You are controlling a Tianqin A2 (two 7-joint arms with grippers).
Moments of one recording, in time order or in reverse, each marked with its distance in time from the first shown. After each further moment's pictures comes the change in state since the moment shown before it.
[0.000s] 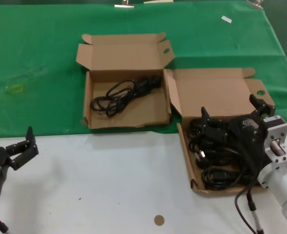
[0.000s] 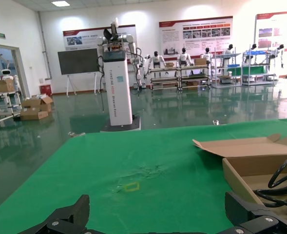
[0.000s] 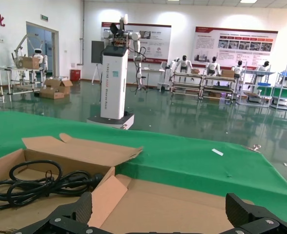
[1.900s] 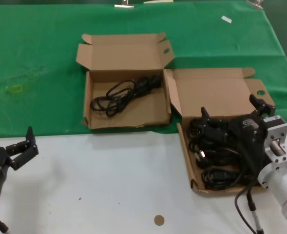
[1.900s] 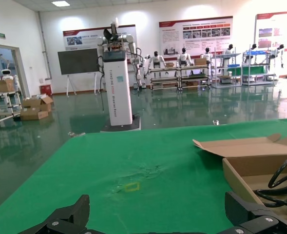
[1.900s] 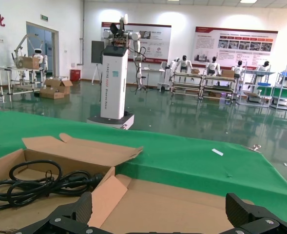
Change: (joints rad) left arm 0.000 0.000 0.000 0.000 0.000 0.000 0.000; right arm 0.000 0.000 0.000 0.000 0.000 0.000 0.000
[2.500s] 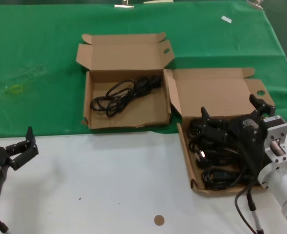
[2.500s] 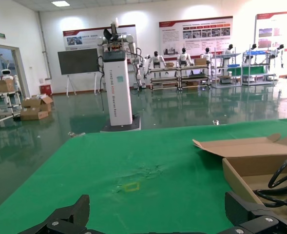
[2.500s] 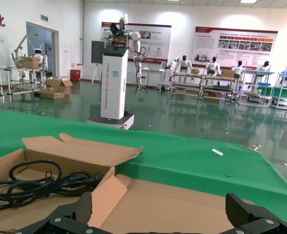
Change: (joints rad) left arm 0.000 0.000 0.000 0.000 0.000 0.000 0.000; right arm 0.000 0.000 0.000 0.000 0.000 0.000 0.000
